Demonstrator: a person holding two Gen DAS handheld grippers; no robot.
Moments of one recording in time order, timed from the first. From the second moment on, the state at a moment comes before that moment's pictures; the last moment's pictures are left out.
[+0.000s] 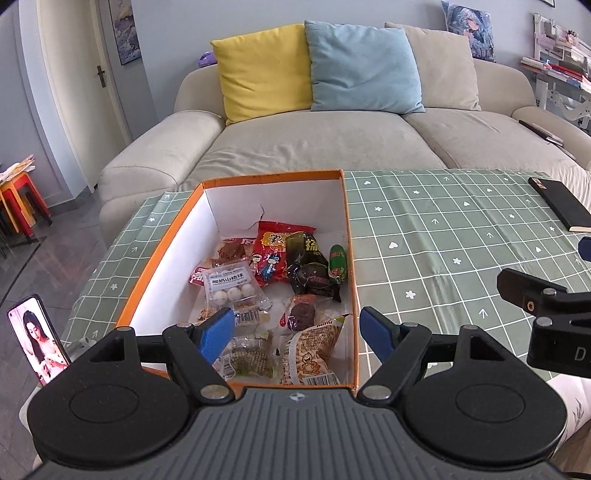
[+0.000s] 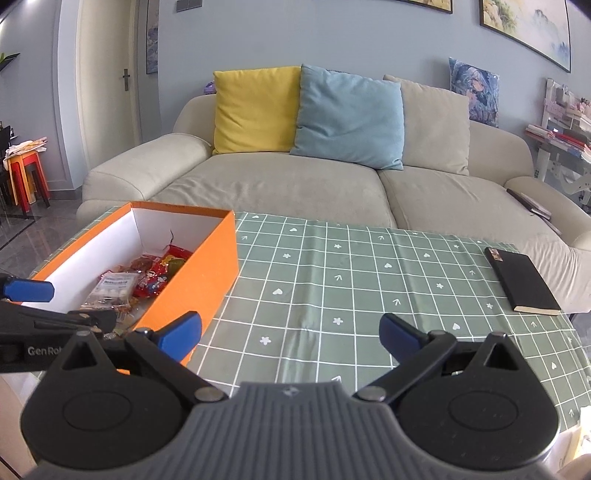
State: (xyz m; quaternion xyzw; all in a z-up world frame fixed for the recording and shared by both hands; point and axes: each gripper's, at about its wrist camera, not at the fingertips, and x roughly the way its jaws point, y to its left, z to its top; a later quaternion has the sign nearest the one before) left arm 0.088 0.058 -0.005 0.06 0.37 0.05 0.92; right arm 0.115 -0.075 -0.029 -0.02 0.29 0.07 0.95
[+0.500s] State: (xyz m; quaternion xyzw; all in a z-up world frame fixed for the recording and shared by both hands) left arm 0.090 0.058 -0.002 0.06 0.37 0.05 0.93; right arm 0.113 -0.081 -0.027 -0.02 0.29 0.06 0.95
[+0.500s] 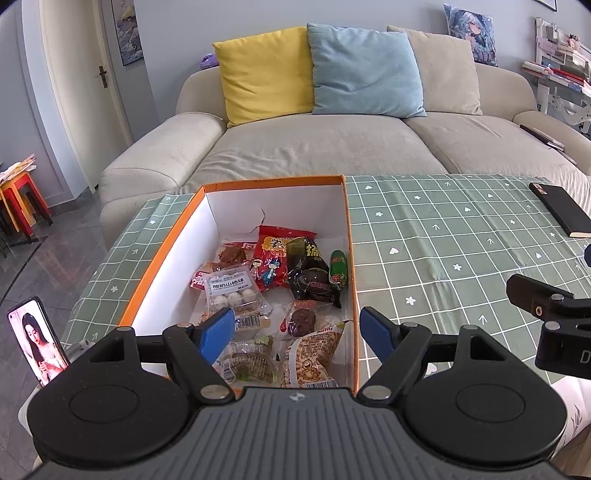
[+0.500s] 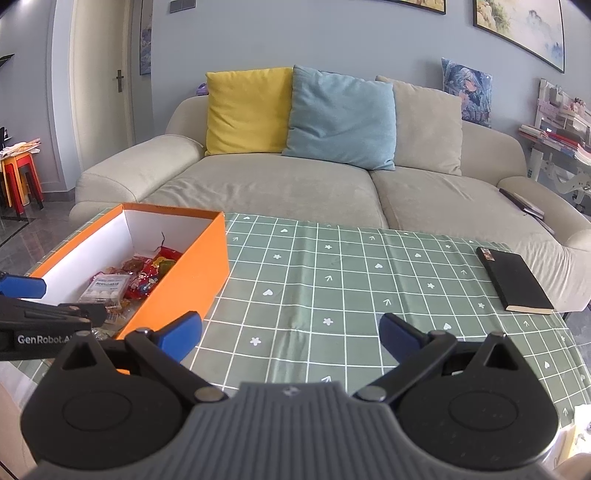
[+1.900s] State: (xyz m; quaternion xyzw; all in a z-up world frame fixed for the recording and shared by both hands) left arm 0.088 0.051 0.001 0.07 0.36 0.04 0.93; right arm 0.114 -0.083 -0.028 -0.02 0.30 0.05 0.95
